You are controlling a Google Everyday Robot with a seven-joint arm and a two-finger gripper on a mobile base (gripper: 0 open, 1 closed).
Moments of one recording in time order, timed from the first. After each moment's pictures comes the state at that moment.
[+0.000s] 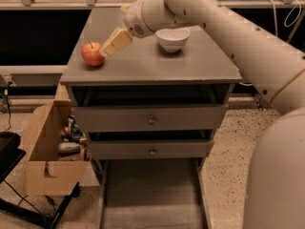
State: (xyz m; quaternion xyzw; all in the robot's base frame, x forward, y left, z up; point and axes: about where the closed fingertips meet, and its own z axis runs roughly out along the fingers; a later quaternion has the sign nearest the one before) arm 0.730 0.115 0.950 -0.57 0.63 0.18 0.50
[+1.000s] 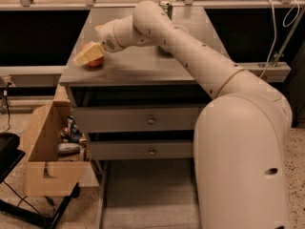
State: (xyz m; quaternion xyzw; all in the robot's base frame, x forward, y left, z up) arm 0.763 0.219 0.885 -0.54 0.63 0.29 0.48
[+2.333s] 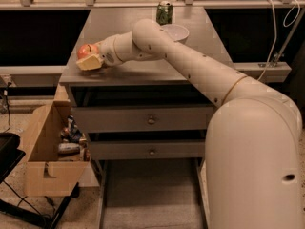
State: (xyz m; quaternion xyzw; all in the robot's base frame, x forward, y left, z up) arm 0.750 0.224 0.841 -0.51 0.65 0.31 0.46
